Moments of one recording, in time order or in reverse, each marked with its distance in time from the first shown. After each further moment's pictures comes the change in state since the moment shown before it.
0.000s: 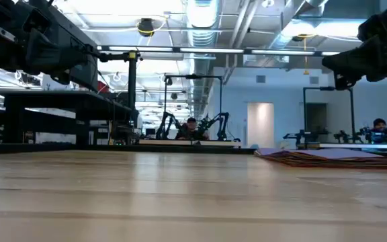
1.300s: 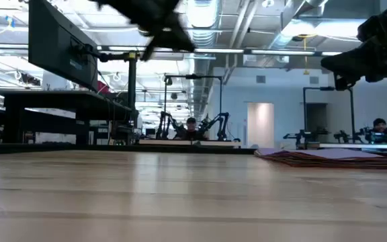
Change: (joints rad) left arm 0.162 1.516 1.190 -0.054 -0.176 -0.385; right arm -0.009 0.000 0.000 -0.001 0.006 0.000
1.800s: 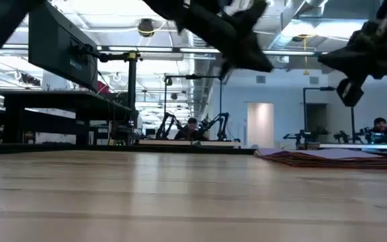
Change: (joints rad) left arm 0.022 0.598 0.573 -0.116 0.335 0.156; right arm -0.049 0.000 0.012 0.115 0.024 0.723
